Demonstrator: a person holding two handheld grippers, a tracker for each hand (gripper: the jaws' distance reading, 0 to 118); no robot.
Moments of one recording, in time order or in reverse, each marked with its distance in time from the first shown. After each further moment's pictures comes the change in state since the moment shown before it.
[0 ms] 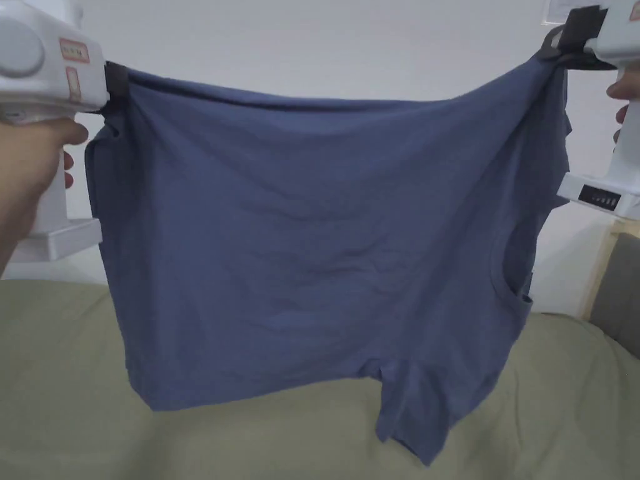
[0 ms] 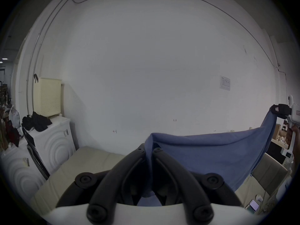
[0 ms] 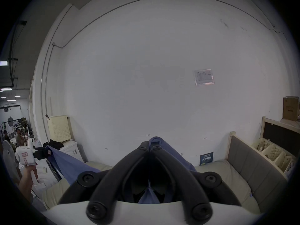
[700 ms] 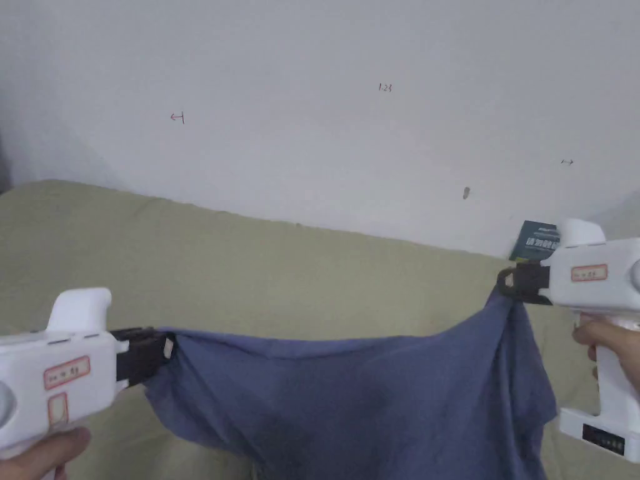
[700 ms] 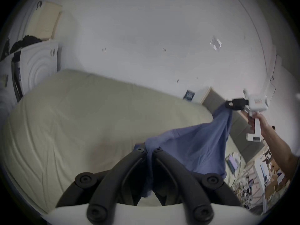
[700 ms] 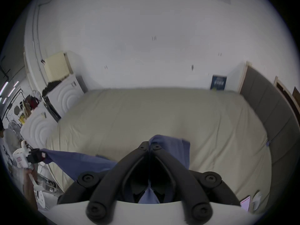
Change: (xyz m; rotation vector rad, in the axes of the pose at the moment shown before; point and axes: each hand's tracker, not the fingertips) left arm -0.066 -0.322 0.098 -0.391 -0.230 0.208; right arm 0.002 -0.275 -0.002 -0.587 0.067 0.014
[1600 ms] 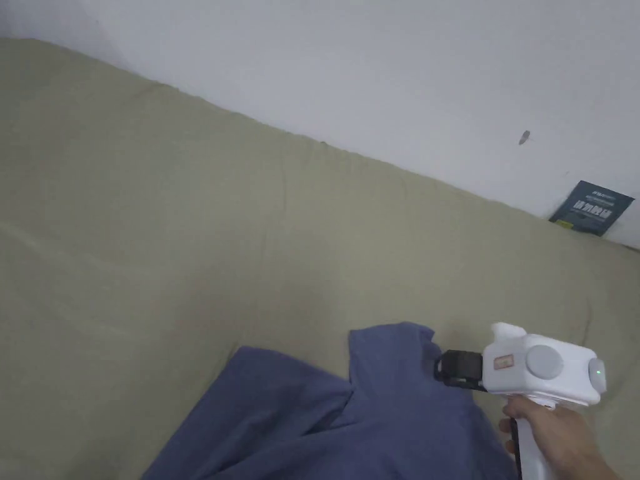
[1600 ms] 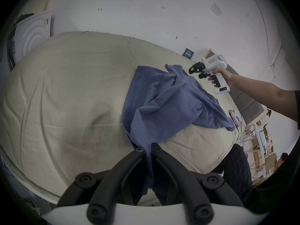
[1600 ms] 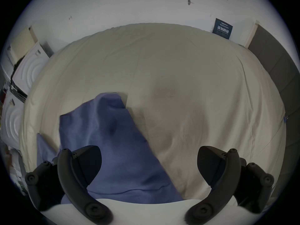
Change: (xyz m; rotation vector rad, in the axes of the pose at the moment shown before) left arm -0.074 -0.207 0.020 -0.391 -0.027 -0.037; right arm 0.027 -0.177 -0.299 -0.520 -0.208 -0.006
